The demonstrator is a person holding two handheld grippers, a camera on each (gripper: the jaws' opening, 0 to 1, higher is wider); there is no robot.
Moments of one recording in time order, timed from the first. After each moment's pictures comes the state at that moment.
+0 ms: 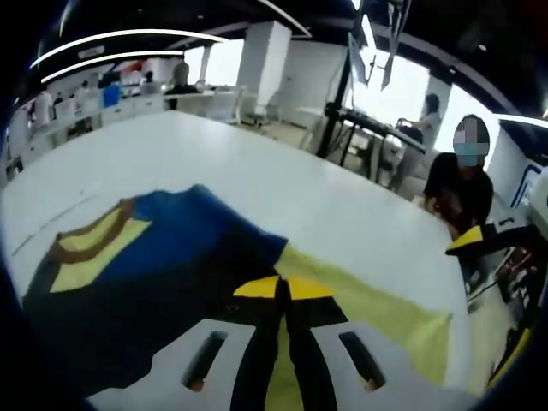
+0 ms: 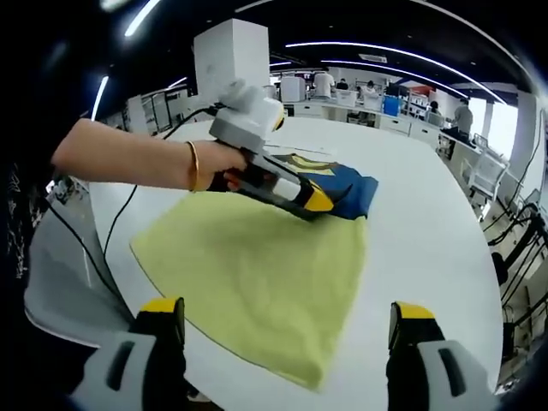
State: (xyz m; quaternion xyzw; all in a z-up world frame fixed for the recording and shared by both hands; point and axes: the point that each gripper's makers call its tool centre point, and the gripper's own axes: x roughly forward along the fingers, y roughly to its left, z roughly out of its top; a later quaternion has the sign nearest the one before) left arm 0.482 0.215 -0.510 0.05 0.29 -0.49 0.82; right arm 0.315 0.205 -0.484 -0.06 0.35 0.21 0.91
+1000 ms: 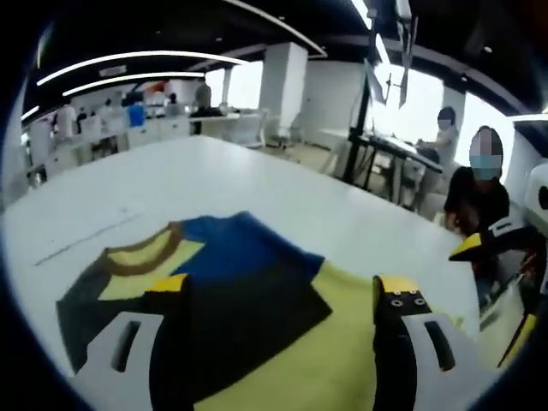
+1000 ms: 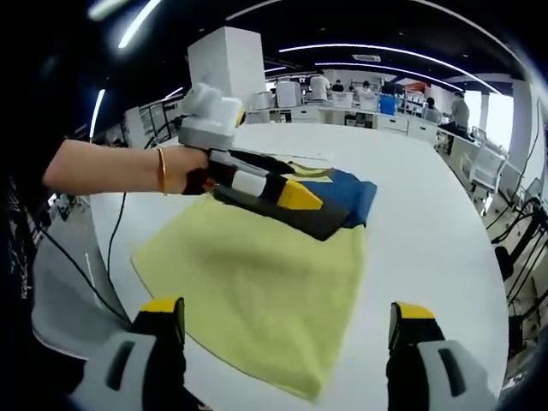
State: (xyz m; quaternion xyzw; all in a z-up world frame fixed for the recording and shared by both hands) left arm 0.510 0.263 -0.472 0.05 0.23 -0.44 0.87; right arm 0.326 0.208 -0.473 -0.03 0.34 0.21 0.91
